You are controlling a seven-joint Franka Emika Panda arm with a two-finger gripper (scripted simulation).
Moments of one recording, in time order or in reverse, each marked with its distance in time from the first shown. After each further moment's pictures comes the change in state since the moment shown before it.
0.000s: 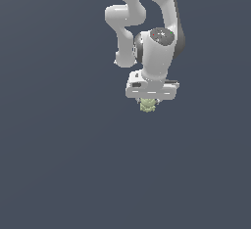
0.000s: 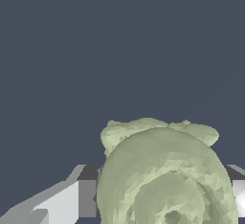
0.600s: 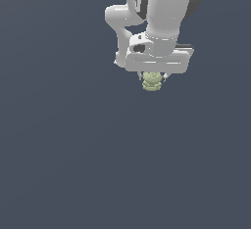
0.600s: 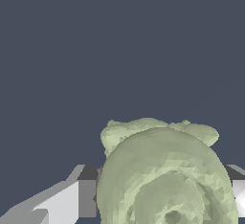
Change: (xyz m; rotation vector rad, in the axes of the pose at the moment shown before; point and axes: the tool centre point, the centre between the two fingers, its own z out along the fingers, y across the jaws) arm -0.003 0.002 -0.131 0.001 0.001 0.000
